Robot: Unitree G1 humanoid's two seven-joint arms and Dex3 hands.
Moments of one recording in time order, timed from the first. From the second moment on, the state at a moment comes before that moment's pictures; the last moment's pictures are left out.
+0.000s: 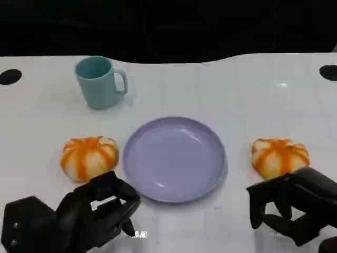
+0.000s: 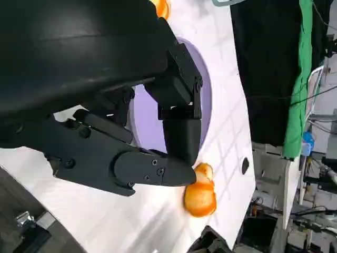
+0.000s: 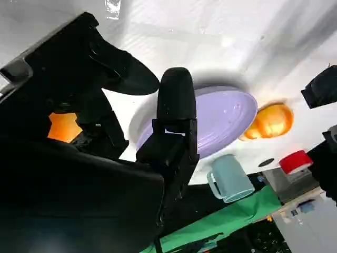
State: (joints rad) left arm 0.20 0.05 -0.03 -0.17 -0.23 0.14 -0.28; right arm -0.12 -0.47 0.21 0.25 -0.41 -0.70 0.24
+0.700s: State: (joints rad) left arm 0.20 0.05 -0.03 -0.17 -0.23 0.14 -0.28; right arm -0.12 -0.47 0.21 0.25 -0.41 -0.70 0.24
